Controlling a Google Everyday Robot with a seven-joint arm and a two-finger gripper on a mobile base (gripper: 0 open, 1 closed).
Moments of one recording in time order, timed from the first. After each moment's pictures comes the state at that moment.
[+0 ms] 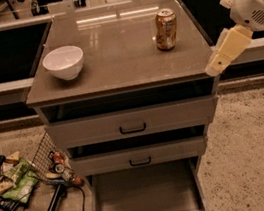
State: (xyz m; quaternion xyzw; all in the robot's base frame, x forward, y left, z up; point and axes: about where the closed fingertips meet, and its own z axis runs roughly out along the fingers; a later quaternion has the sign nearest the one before) arm 0.548 -0.220 0.958 -0.52 0.79 -0.01 0.33
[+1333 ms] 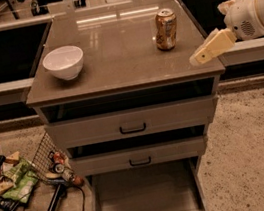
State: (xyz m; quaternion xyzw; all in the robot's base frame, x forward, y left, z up) arm 0.612 -0.224 0.934 -0.42 0.79 0.07 0.45
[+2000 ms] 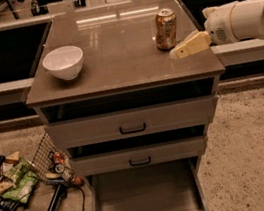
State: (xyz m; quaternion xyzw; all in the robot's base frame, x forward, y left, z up) arm 0.677 -0.206 0.910 -0.36 0.77 0.11 0.52
